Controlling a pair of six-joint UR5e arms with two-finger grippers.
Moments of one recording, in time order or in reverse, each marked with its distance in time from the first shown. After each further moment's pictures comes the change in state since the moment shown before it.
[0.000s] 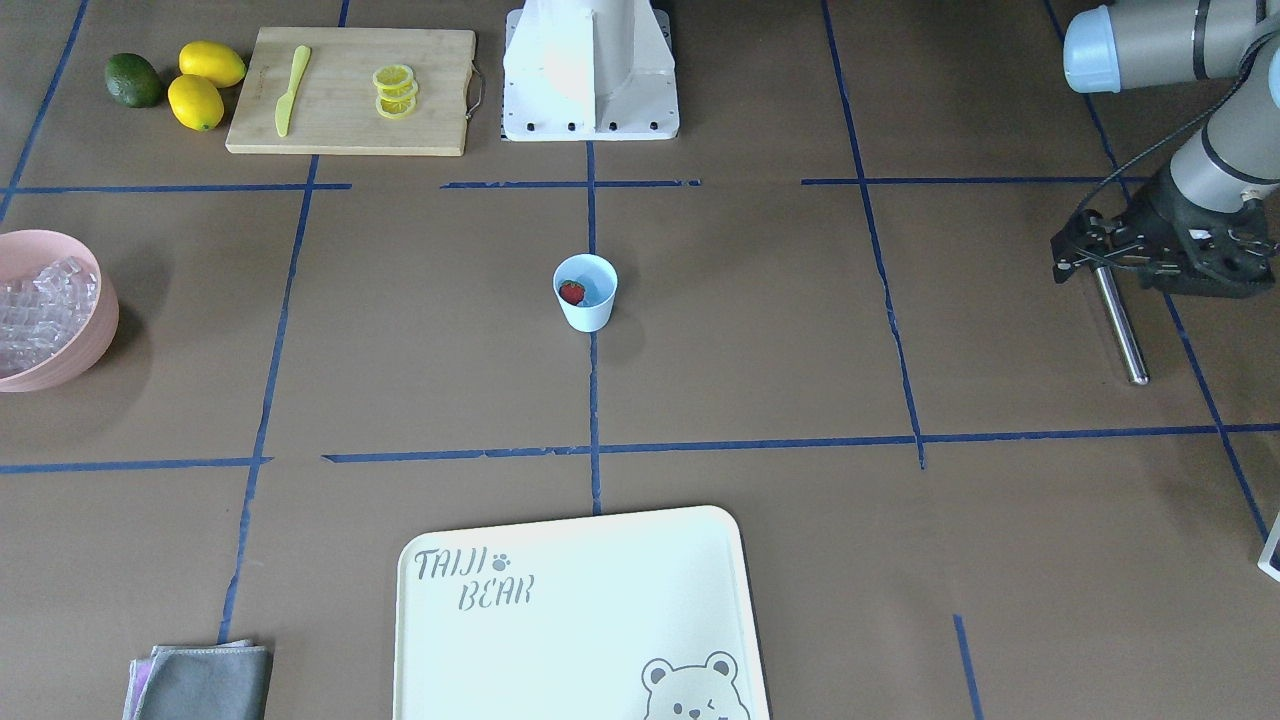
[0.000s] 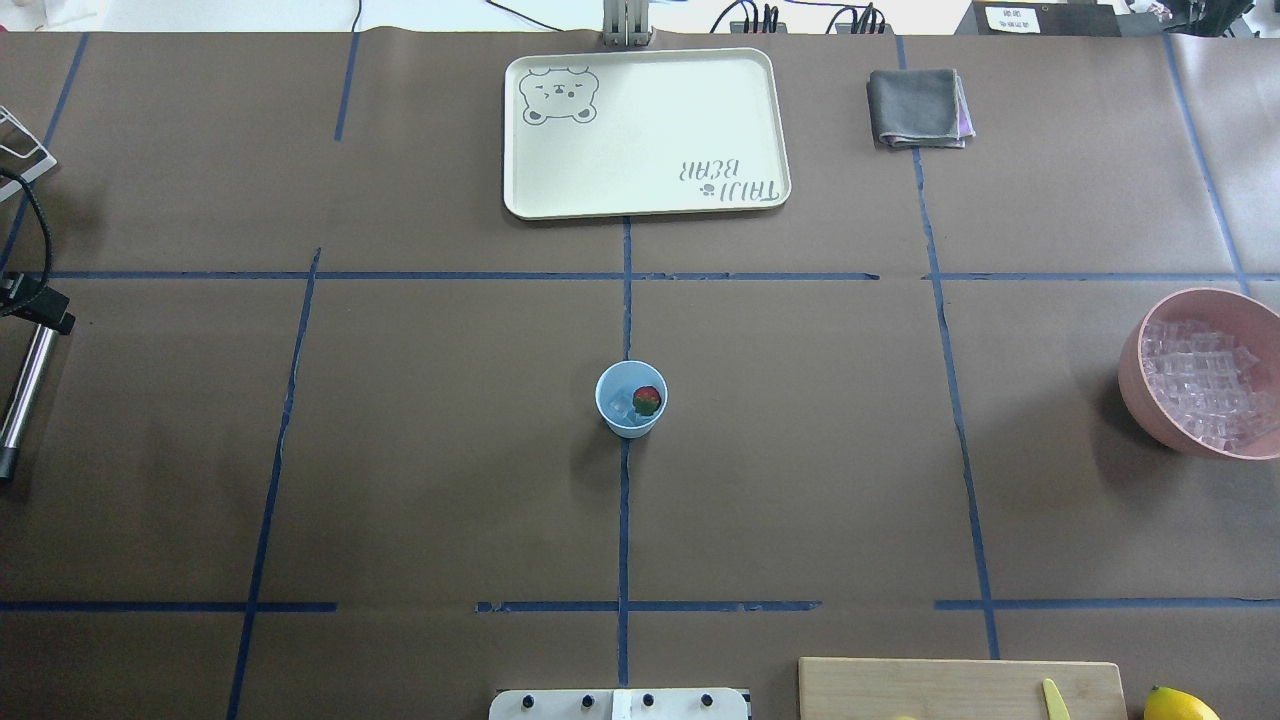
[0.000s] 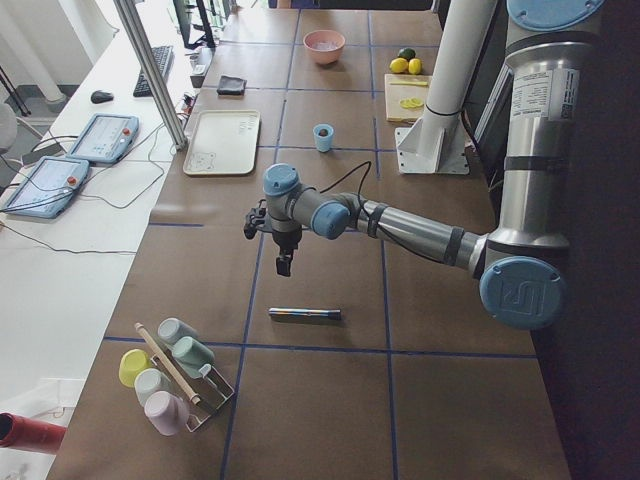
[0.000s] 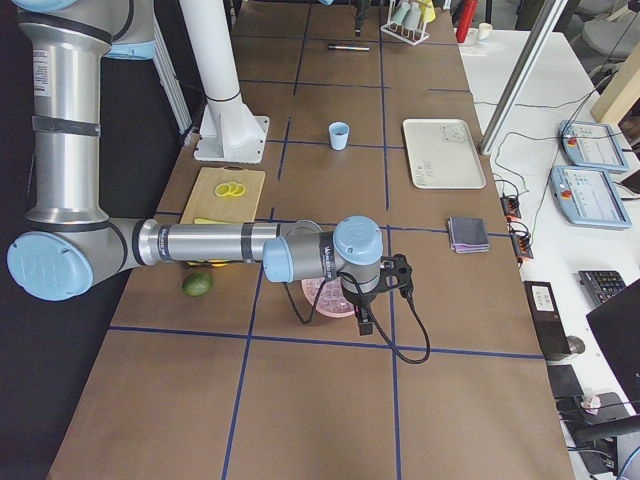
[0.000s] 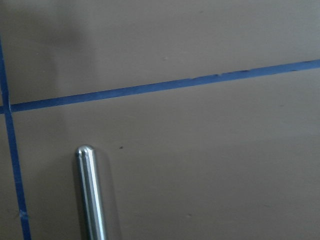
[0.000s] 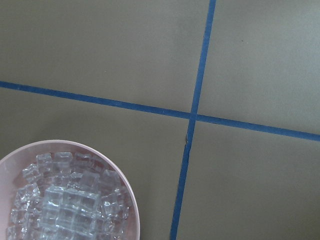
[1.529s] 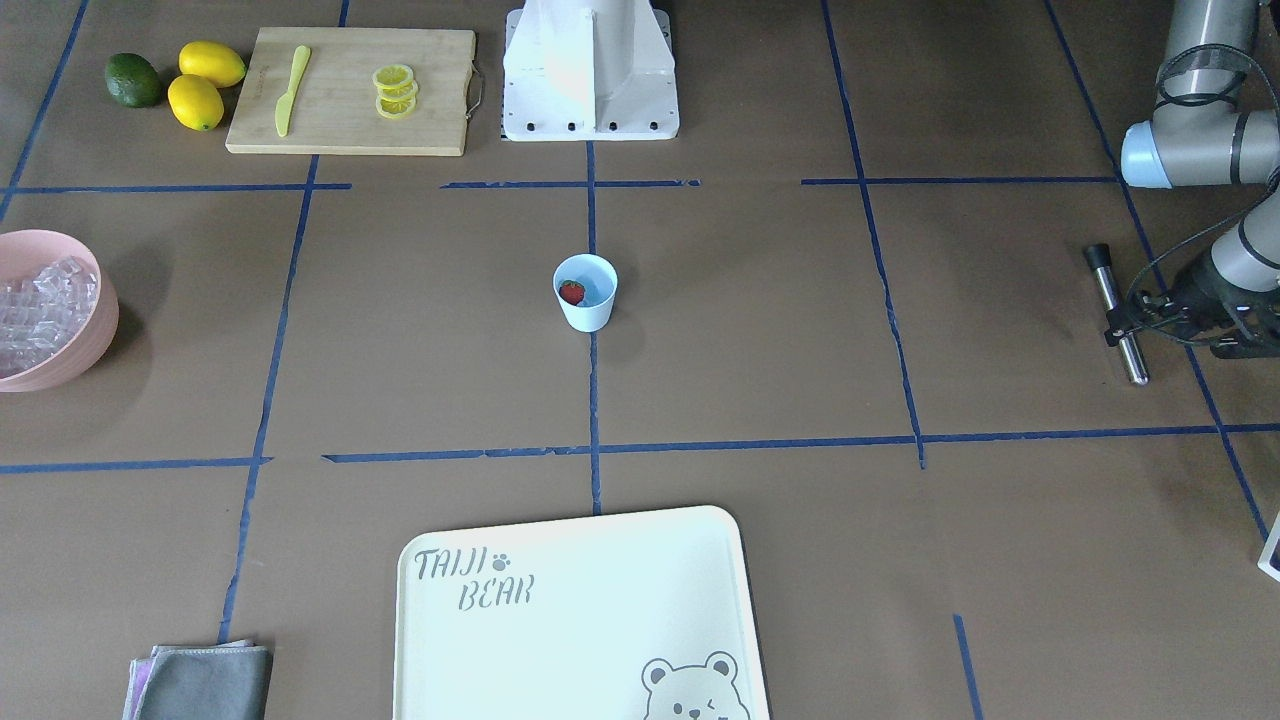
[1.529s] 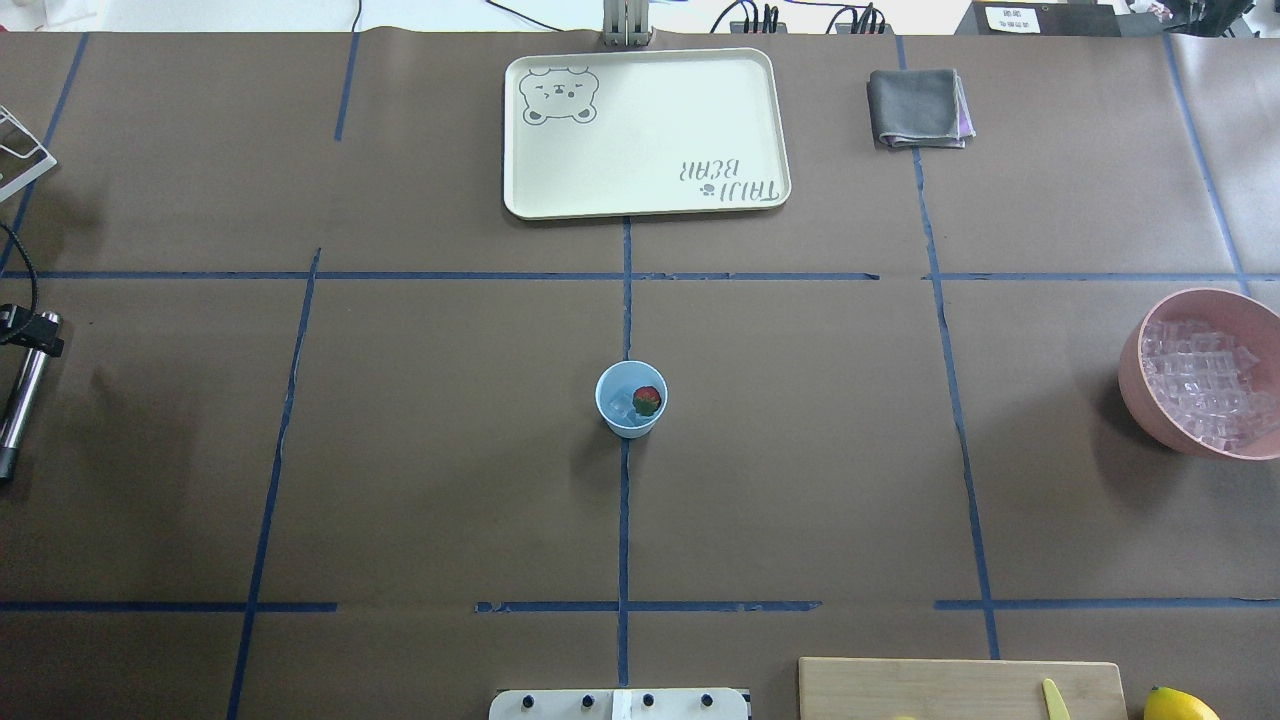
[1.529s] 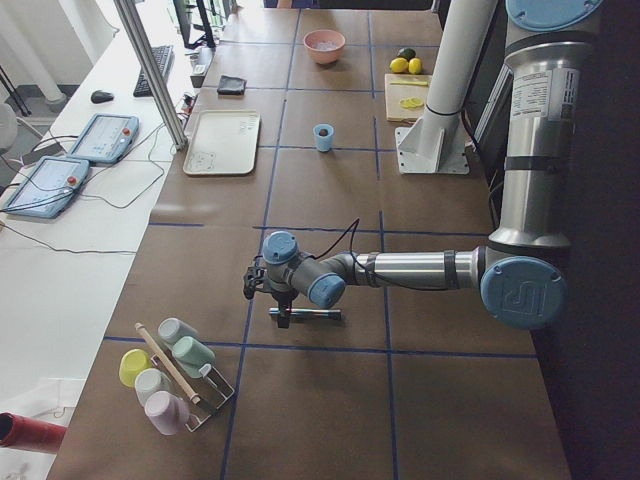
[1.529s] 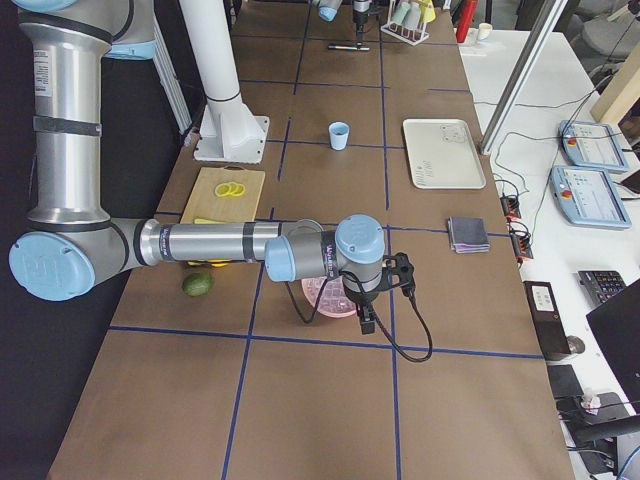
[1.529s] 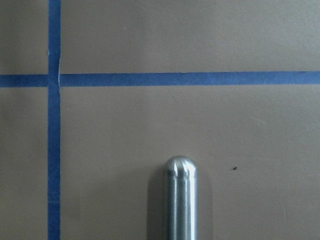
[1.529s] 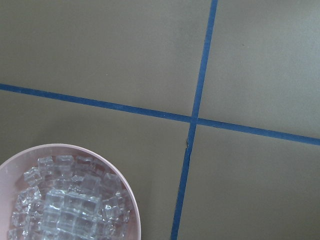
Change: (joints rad) left arm 0.012 -0.018 0.319 -0.312 0.008 -0.129; right arm 0.000 0.007 -0.002 0.000 -0.001 0.000
